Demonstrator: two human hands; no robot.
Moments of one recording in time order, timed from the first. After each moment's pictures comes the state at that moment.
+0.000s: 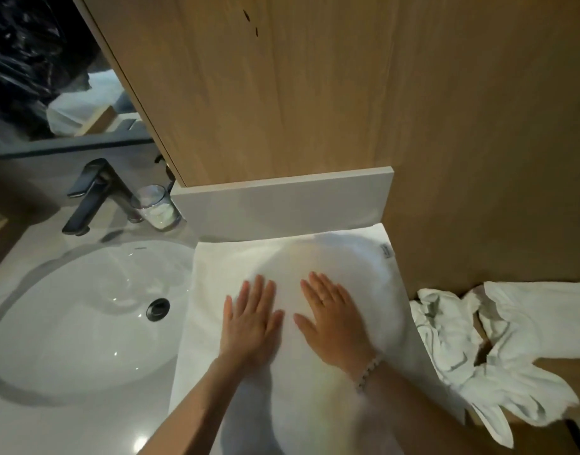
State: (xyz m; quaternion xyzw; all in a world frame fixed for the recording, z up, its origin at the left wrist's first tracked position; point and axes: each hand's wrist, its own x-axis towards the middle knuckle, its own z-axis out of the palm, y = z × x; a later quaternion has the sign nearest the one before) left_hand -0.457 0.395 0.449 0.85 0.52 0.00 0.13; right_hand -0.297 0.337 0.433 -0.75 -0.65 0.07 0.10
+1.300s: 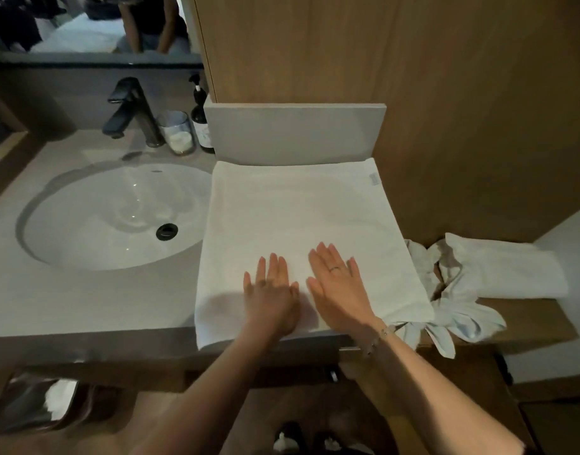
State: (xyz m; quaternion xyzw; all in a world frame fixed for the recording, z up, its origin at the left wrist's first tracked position) left_hand -0.495 0.238 0.470 0.83 0.54 -0.03 0.16; right_hand -0.366 0.197 0.466 -0.76 -0.64 0.14 0.06
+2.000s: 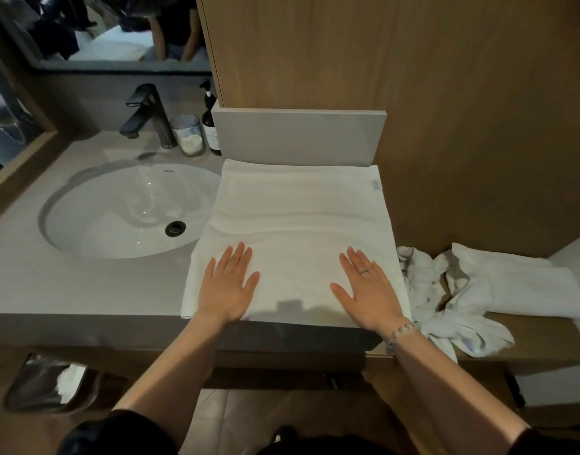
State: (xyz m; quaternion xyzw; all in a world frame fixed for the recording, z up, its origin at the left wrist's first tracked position) left_hand -0.548 0.272 0.450 0.82 0.55 0.00 0.13; right_hand -0.297 0.174 0.452 -0.75 -0.65 0.11 0.04
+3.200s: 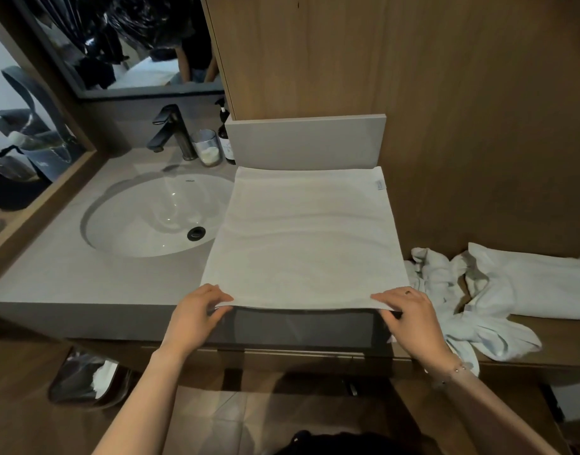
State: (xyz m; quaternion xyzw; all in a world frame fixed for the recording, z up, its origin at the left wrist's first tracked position) left_hand -0.617 0.216 0.472 0.80 0.55 0.16 0.20; right_hand -0.269 0.100 0.444 -0.73 -0.61 0.09 0.29
